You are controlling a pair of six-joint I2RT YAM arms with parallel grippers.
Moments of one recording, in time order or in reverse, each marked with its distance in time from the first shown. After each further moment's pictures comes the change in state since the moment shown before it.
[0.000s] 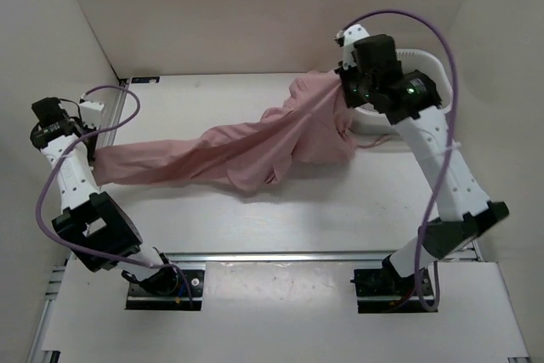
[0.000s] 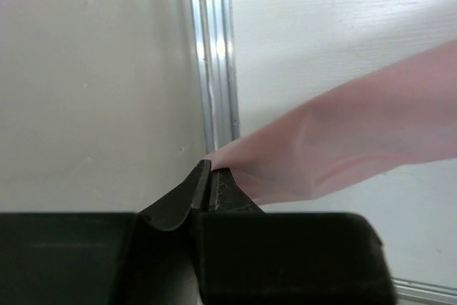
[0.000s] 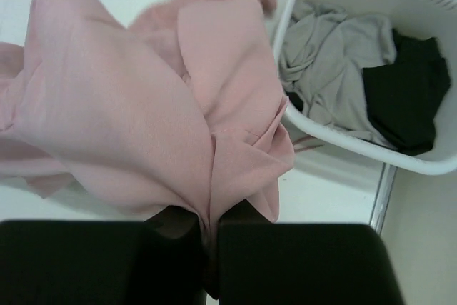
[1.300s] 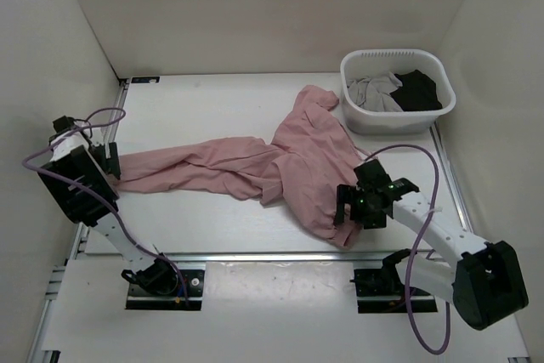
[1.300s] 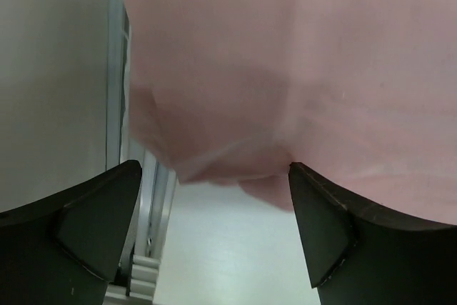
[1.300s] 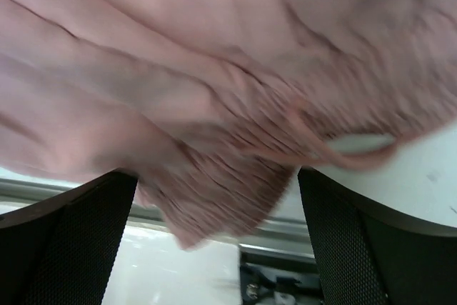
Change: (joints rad) left arm 0.029 0.441 0.001 0.097 -0.067 -0.351; right arm -0.057 -0.504 -1.360 0.251 -0.277 0.562
